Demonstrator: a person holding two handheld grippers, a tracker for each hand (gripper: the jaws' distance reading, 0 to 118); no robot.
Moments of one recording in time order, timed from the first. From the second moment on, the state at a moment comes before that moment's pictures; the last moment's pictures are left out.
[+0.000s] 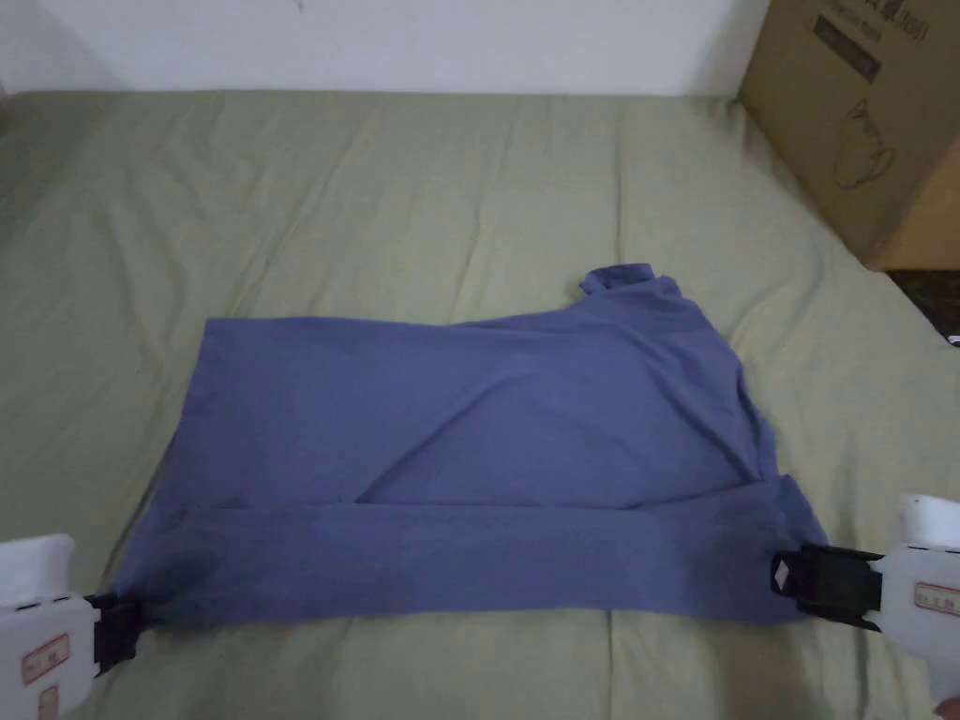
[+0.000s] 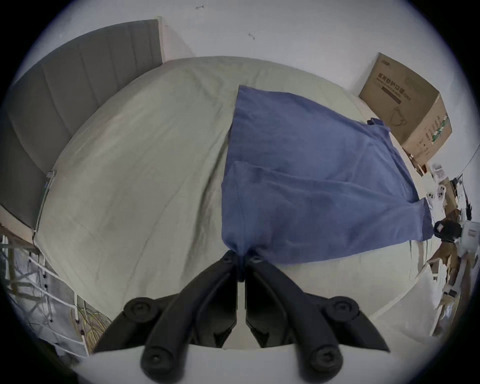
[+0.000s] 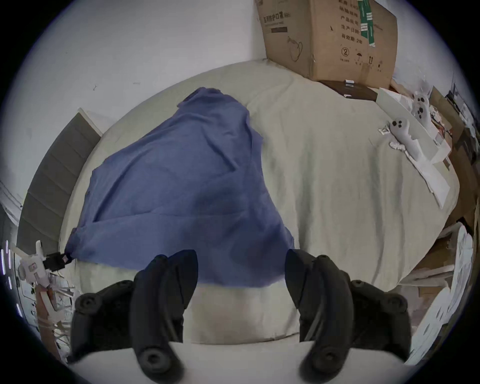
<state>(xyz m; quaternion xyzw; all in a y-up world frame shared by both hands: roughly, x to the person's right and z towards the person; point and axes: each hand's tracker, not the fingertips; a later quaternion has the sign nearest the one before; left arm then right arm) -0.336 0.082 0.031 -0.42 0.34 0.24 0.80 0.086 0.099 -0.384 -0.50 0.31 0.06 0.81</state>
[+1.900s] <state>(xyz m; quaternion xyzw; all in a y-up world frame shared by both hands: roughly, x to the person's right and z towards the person) -0.359 0.112 -0.030 -0.40 0.29 0.25 0.83 0.007 0.124 -0.467 -0.46 0.35 0.07 0.81</state>
